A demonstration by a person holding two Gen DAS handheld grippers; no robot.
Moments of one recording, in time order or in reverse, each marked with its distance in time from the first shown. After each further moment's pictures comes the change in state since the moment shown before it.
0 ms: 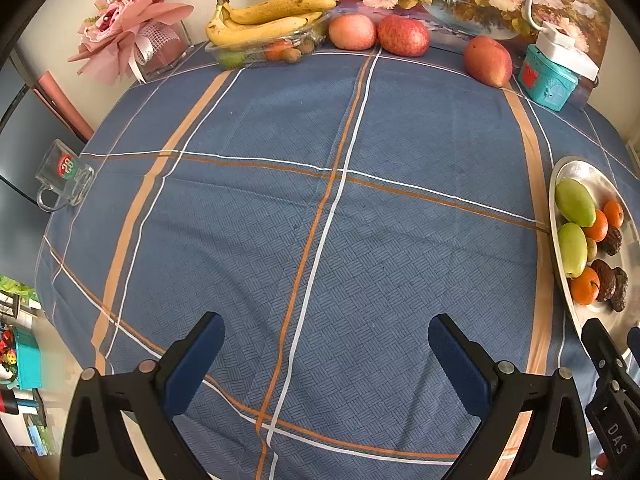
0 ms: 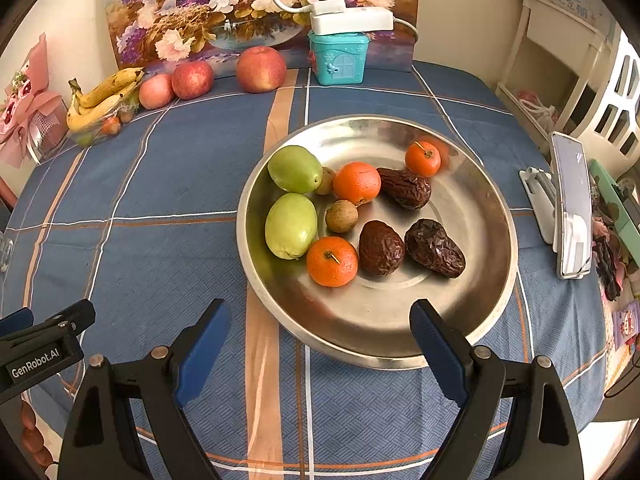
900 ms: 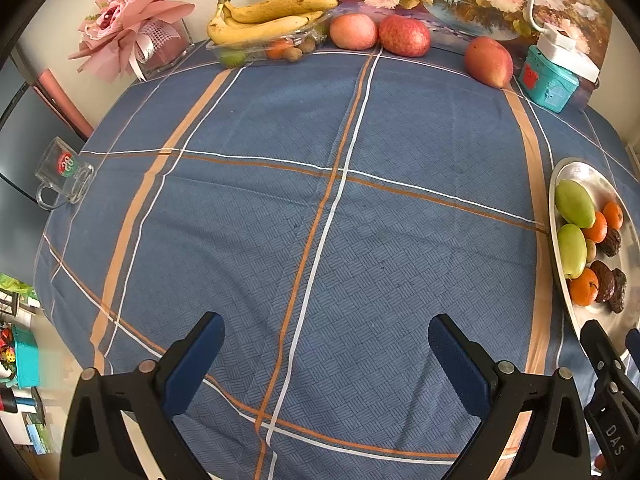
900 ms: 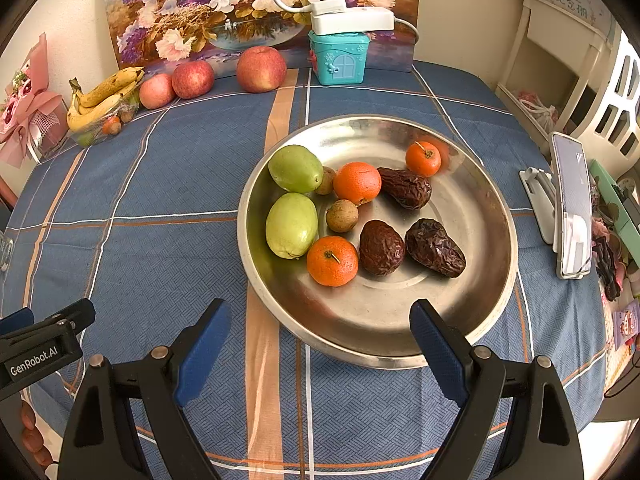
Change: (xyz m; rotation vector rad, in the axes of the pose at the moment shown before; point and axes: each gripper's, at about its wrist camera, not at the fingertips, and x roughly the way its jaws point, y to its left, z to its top) left arm 0.001 0.001 0.000 -0.006 0.003 -0.005; right arm 0.000 0.000 0.000 0.000 0.000 -0.001
